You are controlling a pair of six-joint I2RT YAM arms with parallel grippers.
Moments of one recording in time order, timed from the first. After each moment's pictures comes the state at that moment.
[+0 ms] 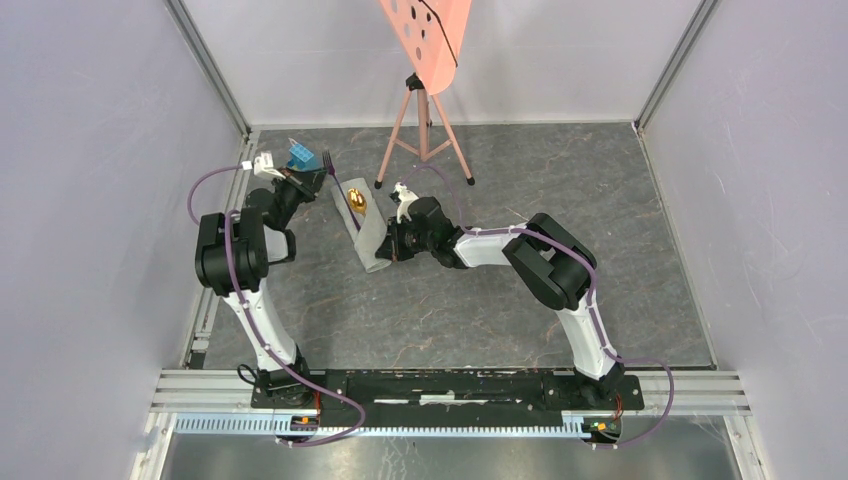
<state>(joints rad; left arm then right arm) 0.19 2.00 0.79 1.33 0.57 -0.77 0.82 2.16 1.28 0.37 -0.32 0.58</state>
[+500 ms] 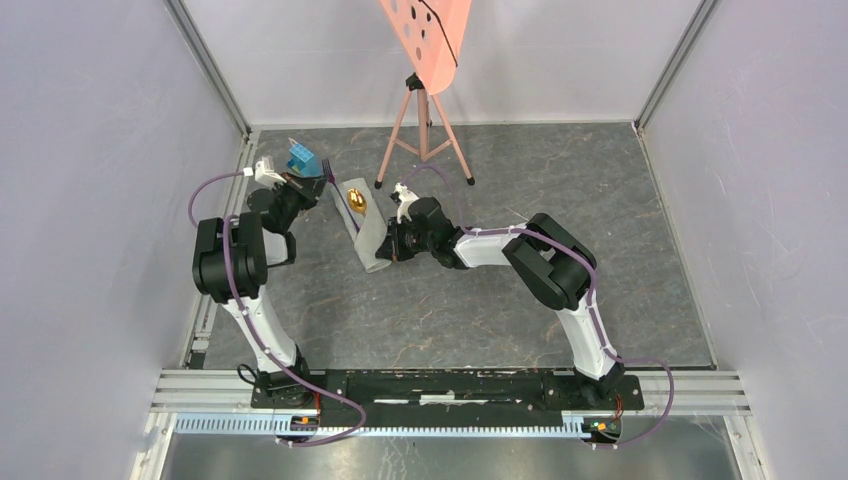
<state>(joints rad) 0.19 1.94 0.75 1.20 0.50 -0.77 0.82 2.16 1.28 0.37 -0.31 0.58</state>
